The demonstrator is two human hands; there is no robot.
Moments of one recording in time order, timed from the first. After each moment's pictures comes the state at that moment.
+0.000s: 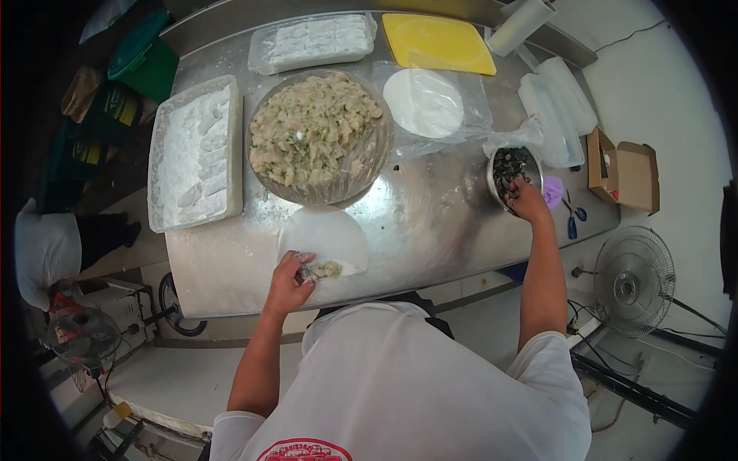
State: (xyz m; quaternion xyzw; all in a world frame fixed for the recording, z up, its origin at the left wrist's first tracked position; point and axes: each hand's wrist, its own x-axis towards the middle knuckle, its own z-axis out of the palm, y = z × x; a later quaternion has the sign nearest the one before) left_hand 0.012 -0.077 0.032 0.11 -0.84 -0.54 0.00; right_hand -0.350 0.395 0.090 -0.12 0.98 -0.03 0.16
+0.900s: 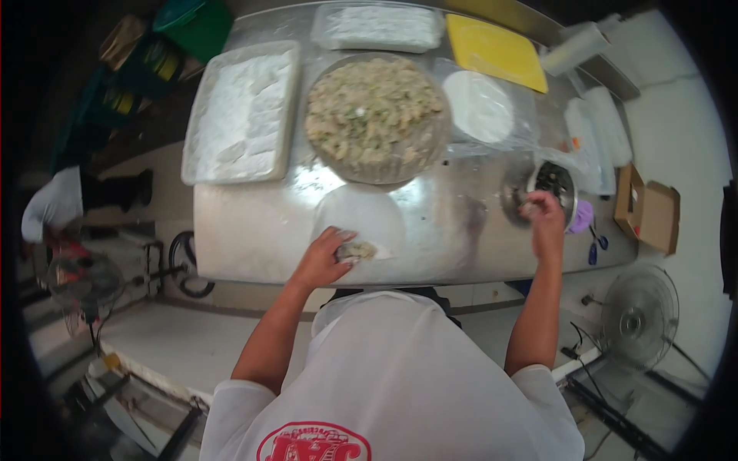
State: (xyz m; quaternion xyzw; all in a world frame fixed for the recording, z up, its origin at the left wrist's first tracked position) left_hand 0.015 -0.077 0.028 0.07 -0.85 -0.52 0.01; right_hand -0.266 0.307 0.113 -0.07 0.78 -0.61 0.12
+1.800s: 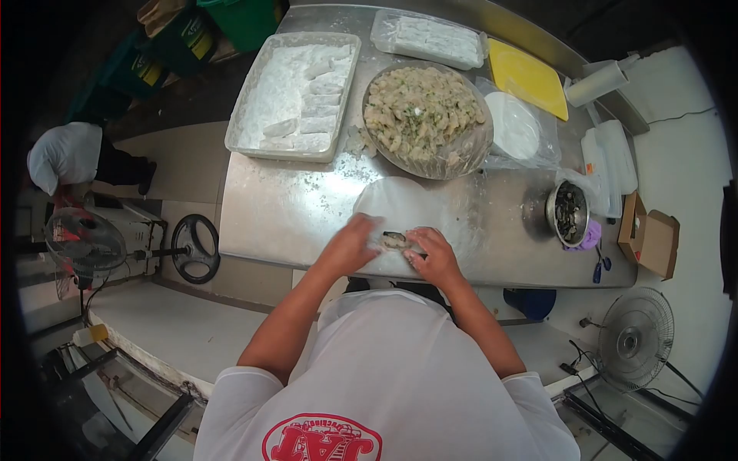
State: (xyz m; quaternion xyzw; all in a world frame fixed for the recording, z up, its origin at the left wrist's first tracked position) left_hand 0.031 -0.089 0.039 0.01 -0.86 -0.52 0.04; right_hand -0.089 0.130 0.031 -0.47 0.79 -0.39 0.12
